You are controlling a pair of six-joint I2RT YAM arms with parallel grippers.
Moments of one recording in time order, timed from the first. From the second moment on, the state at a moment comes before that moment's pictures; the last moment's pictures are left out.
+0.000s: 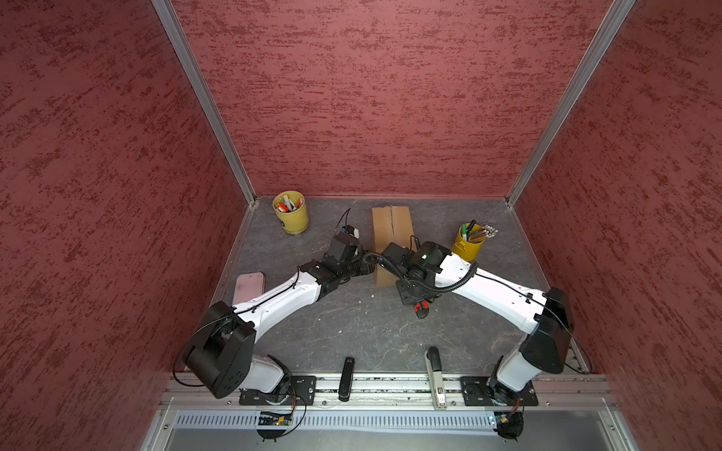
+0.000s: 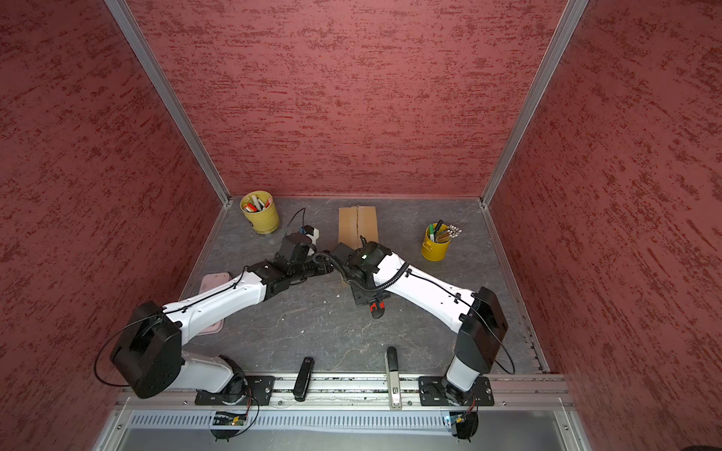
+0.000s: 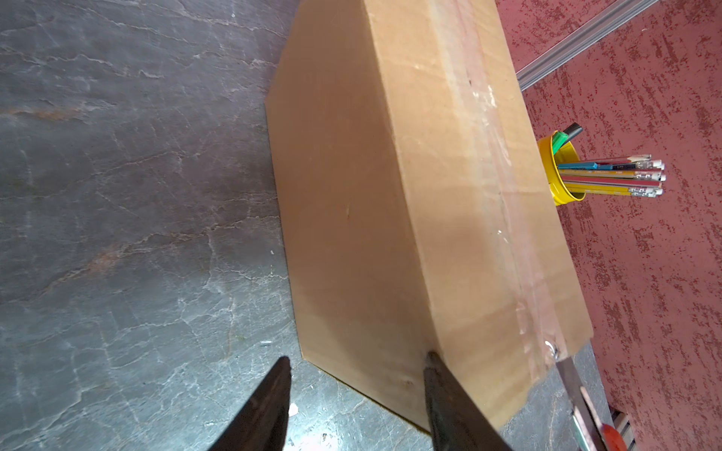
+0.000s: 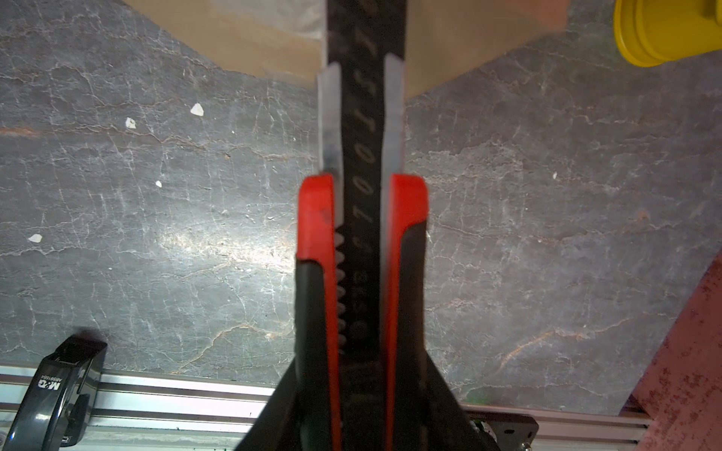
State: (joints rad) left arm -0.62 1.42 0.91 -0.15 0.06 -0.69; right arm 0.93 1.66 1.52 -1.35 0.20 0.64
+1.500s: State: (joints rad) left arm -0.62 1.41 0.89 -0.14 0.09 -0.69; right arm 0.92 1.55 1.43 -1.27 0.20 0.62
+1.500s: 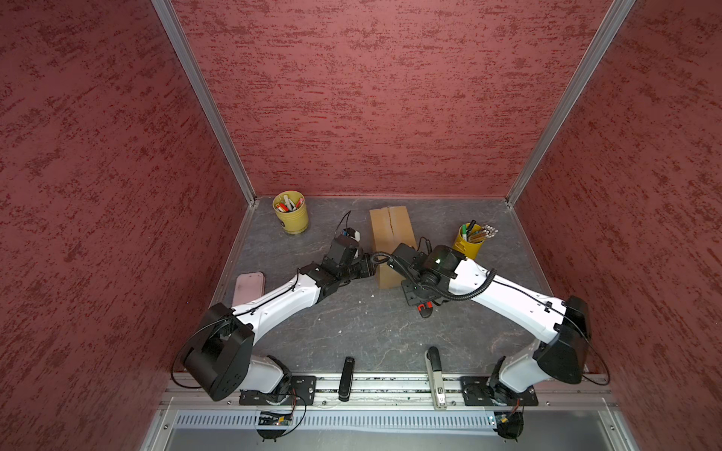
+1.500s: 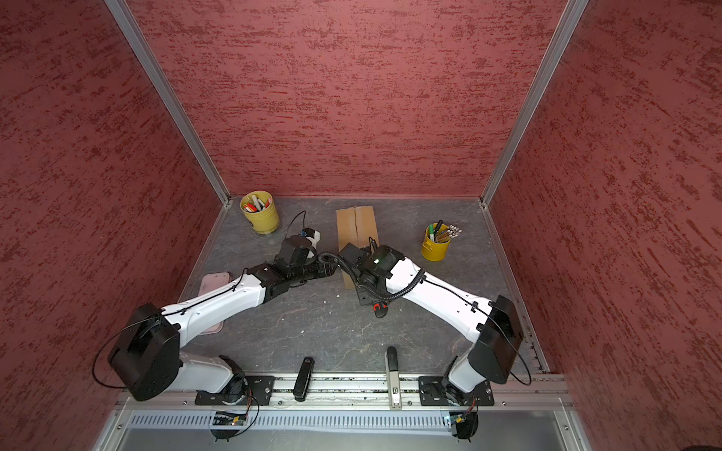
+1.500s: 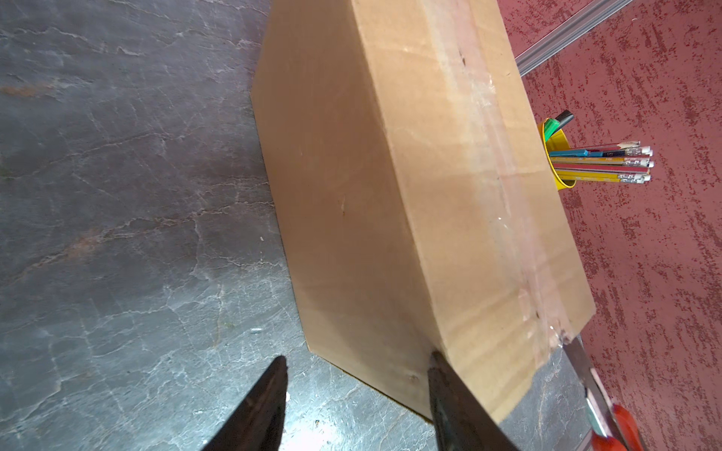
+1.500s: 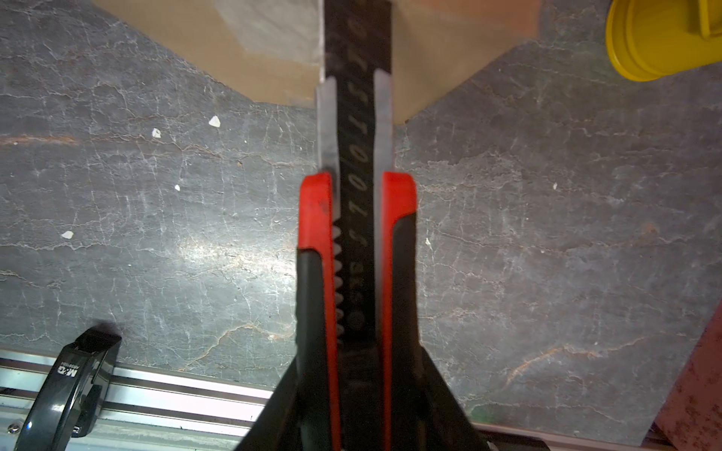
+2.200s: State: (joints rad) left arm -0.60 1.45 0.91 -0.18 0.10 -0.66; right arm 0.92 1.44 1.31 -1.12 0.20 0.62
